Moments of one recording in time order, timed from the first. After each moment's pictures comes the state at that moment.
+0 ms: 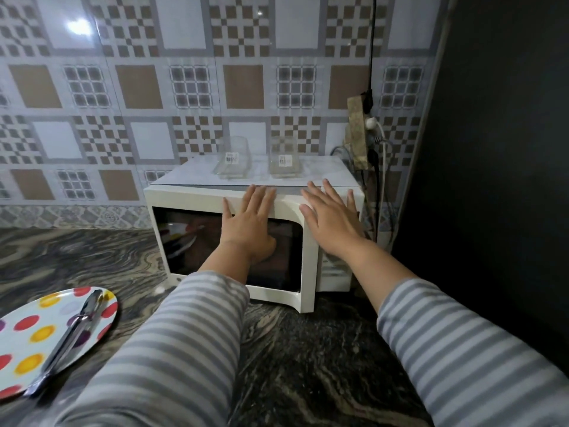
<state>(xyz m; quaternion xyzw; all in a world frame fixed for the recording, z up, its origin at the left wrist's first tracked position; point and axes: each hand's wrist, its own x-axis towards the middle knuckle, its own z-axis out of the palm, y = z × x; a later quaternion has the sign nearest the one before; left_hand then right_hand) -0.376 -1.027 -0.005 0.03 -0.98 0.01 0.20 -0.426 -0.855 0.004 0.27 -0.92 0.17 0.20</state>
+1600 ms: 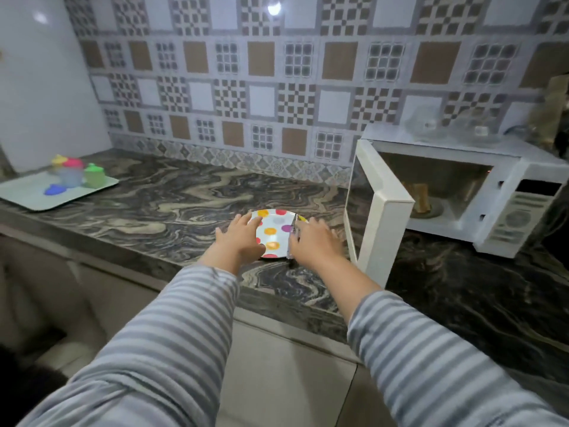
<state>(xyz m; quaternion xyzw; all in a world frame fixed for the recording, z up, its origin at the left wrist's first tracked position) -0.026 -1.333 -0.073 0.25 -0.96 -0.12 0.03 -0.102 -1.190 -0.069 0.32 -0.93 0.16 0.02</state>
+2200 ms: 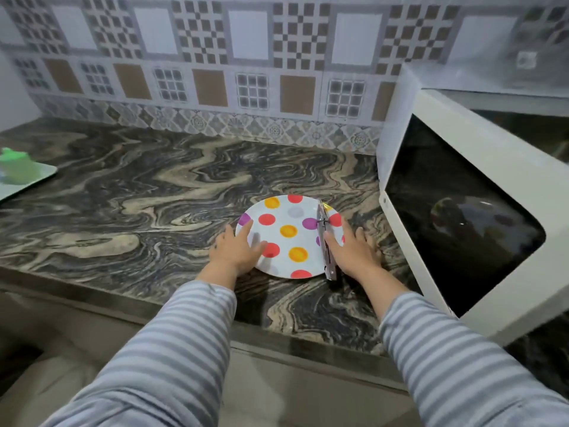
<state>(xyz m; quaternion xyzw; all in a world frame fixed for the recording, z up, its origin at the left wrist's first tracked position) -0.134 -1.490 -0.187 0.29 -0.93 -0.21 -0.04 -0.235 -1.274 -0.185 0.10 -0.97 0.20 -0.12</state>
